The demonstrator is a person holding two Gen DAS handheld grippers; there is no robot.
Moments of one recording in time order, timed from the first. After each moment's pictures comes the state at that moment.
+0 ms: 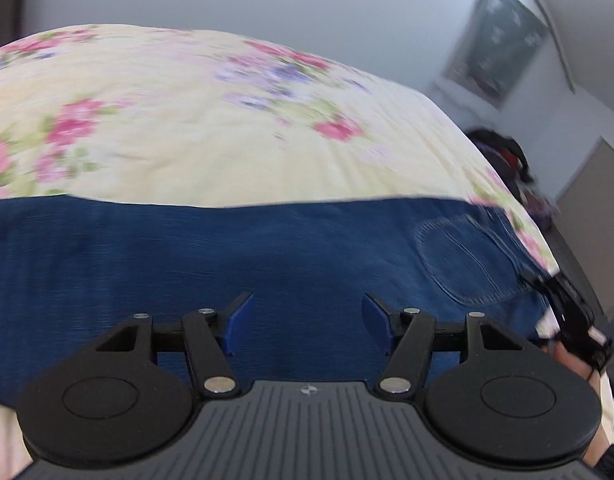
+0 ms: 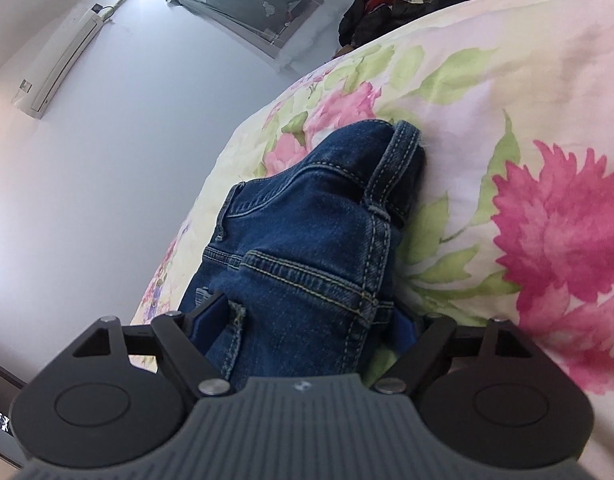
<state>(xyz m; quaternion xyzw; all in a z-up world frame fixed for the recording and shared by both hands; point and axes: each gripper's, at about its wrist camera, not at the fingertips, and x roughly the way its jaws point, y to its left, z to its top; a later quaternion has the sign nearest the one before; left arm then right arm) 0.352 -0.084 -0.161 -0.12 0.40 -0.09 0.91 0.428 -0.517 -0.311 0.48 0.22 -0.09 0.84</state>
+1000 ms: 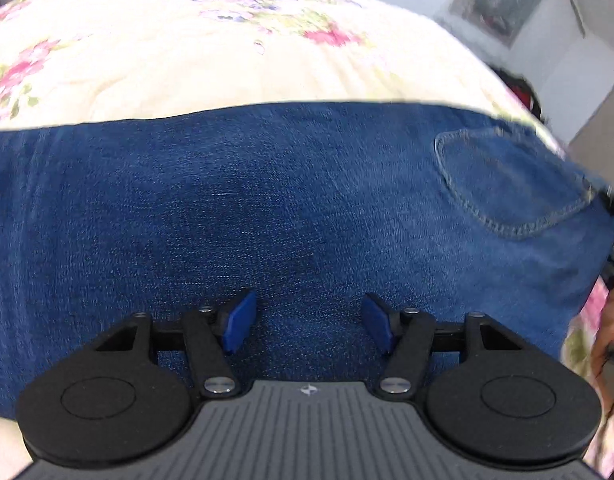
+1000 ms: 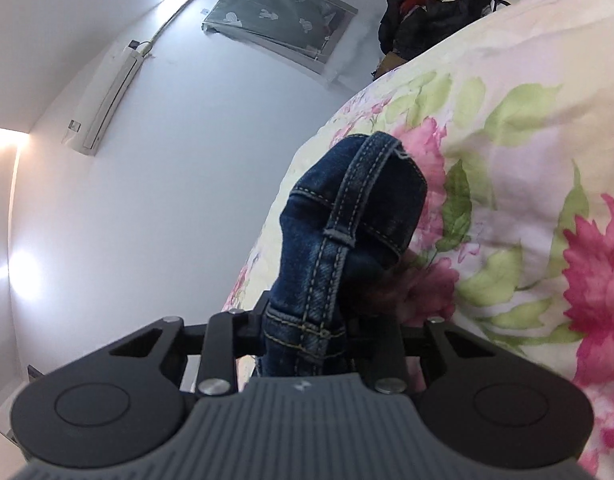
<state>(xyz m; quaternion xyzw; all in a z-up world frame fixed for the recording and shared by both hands) 0.376 -0.102 -0.223 -0.11 0.47 -0.08 0.87 0.440 -0.542 -0.291 0.52 0.15 -0.02 0.84</state>
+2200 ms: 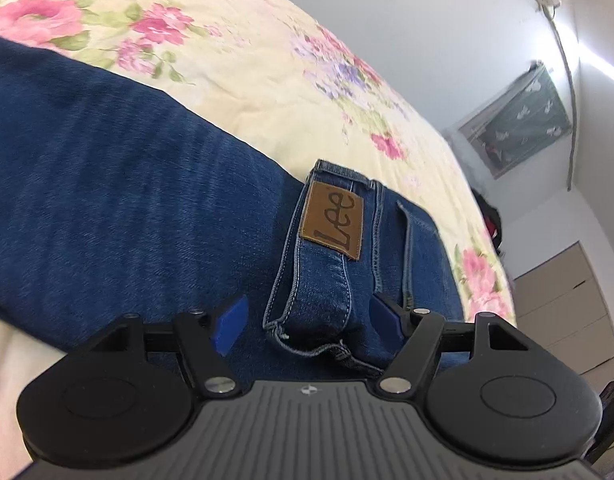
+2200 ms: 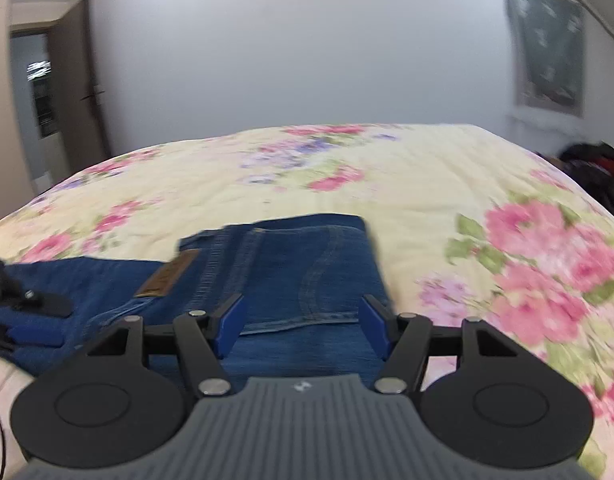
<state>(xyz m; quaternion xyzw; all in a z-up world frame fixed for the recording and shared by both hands) 0.316 0.025 -0.198 -0.31 0.40 -0.07 0.86 0.382 -0.316 -0.200 0.08 0.28 0.09 0.95</state>
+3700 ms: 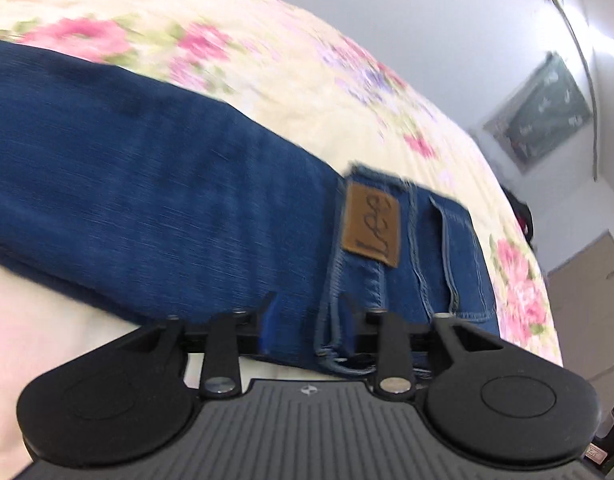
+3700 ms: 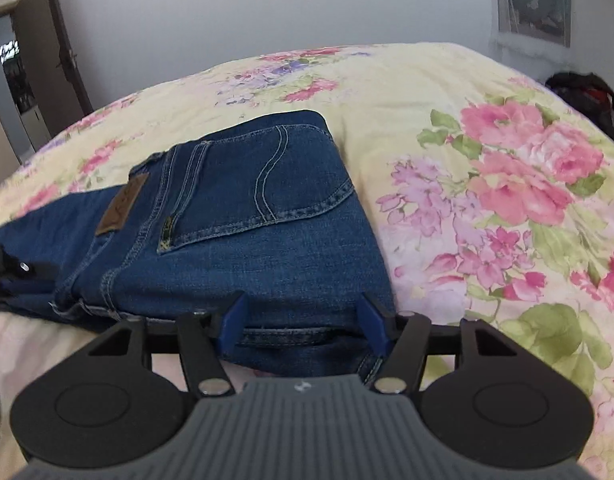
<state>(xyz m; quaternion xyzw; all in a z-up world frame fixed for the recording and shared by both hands) 0.263 0.067 -0.193 -0.28 0.39 -0.02 0.88 0.341 -0.313 -0.229 0.04 0.35 0.11 0.93</state>
